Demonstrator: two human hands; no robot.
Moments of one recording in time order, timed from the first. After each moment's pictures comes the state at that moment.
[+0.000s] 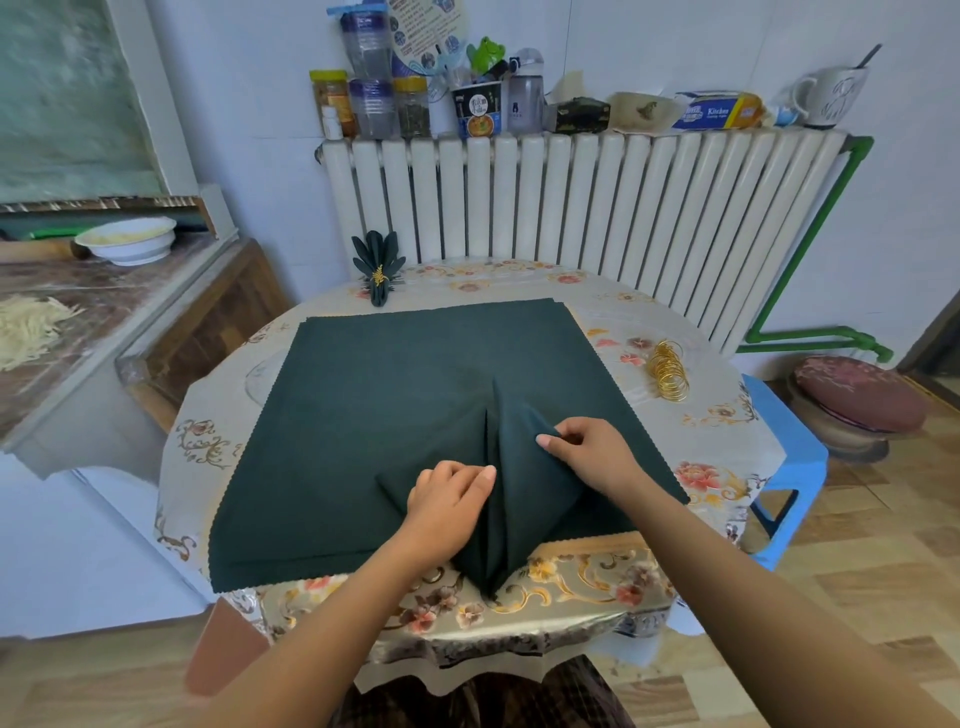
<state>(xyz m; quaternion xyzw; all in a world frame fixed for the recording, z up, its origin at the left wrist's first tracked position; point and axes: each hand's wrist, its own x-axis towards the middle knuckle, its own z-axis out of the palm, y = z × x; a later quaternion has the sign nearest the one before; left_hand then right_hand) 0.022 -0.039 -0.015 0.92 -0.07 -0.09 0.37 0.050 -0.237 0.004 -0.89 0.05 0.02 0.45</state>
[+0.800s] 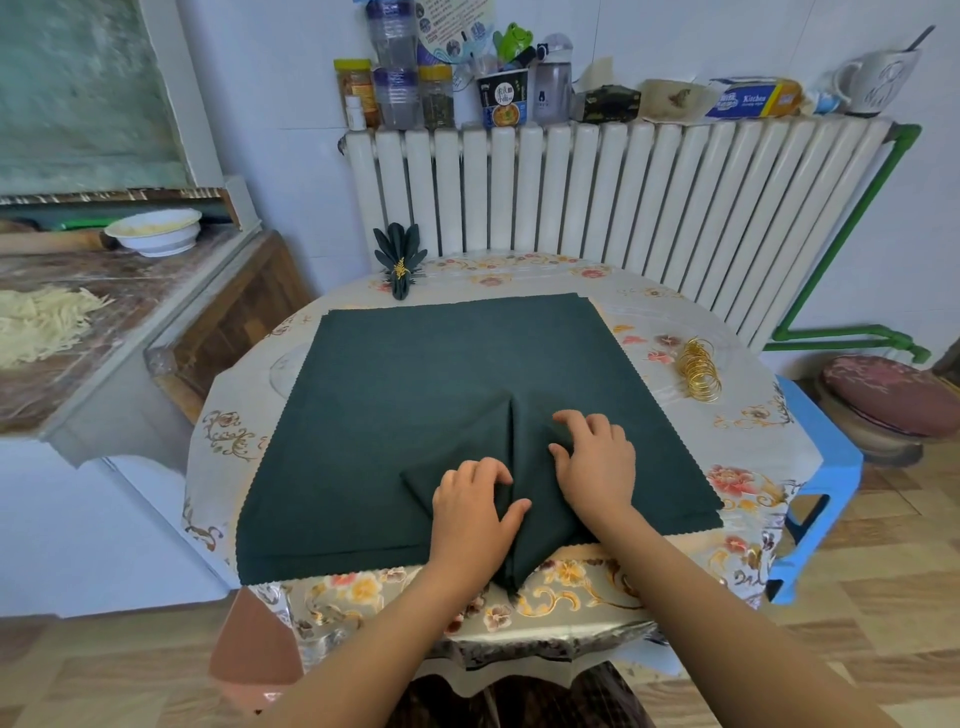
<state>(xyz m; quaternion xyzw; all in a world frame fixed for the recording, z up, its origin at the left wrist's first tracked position) 0.013 -0.043 -0.039 0.95 -0.10 0.11 0.29 0.059 -0.200 -0.039 -0.97 0.06 -0.18 0.18</state>
